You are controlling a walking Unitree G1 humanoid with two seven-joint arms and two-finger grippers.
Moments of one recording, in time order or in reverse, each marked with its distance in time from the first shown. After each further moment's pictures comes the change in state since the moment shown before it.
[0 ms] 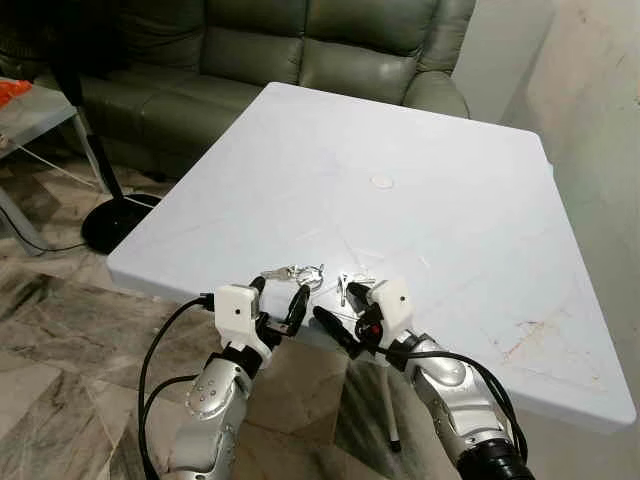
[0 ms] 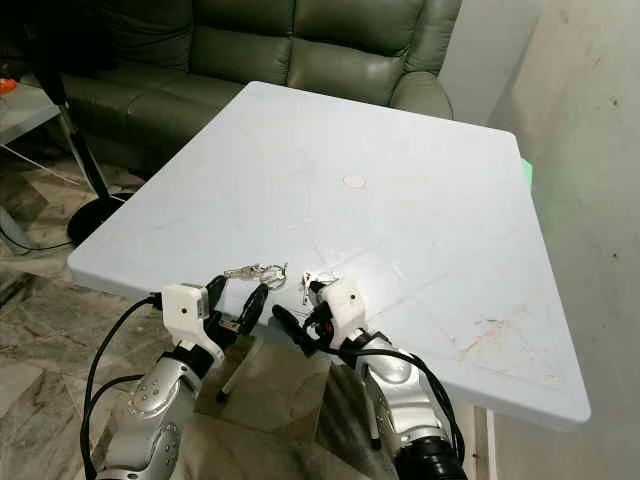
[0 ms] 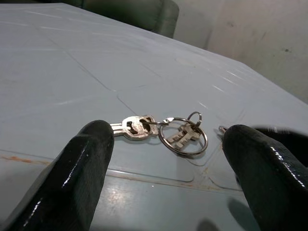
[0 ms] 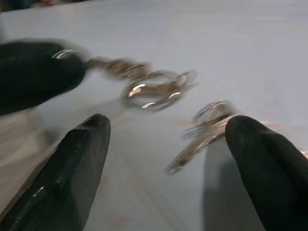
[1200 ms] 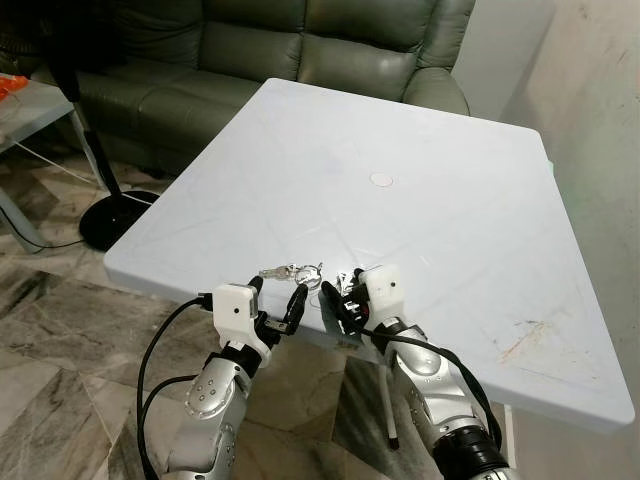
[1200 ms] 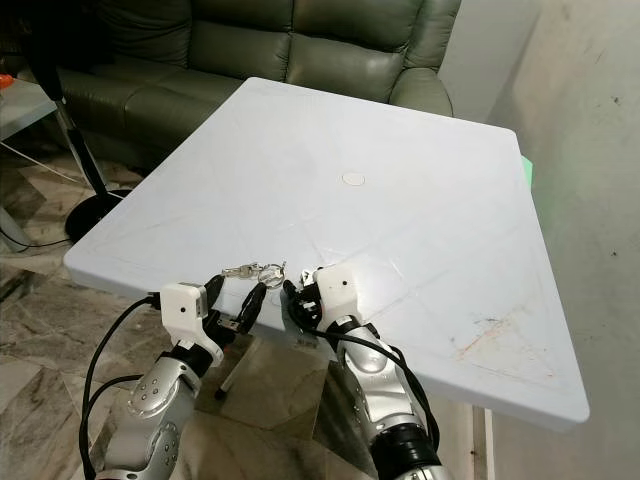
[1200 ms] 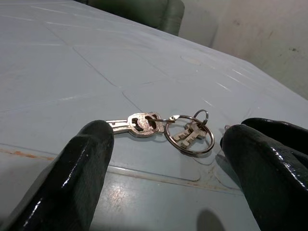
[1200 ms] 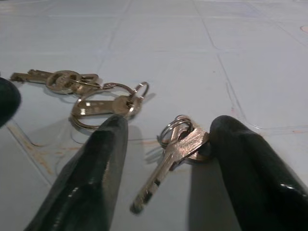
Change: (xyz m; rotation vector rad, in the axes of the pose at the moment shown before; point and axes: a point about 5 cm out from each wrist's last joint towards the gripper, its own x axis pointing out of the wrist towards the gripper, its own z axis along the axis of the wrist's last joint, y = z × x) left arm 0.000 0.001 0.001 -0.002 0.002 0.021; right arm 0.016 0.008 0.002 -0.008 0.009 -0.185
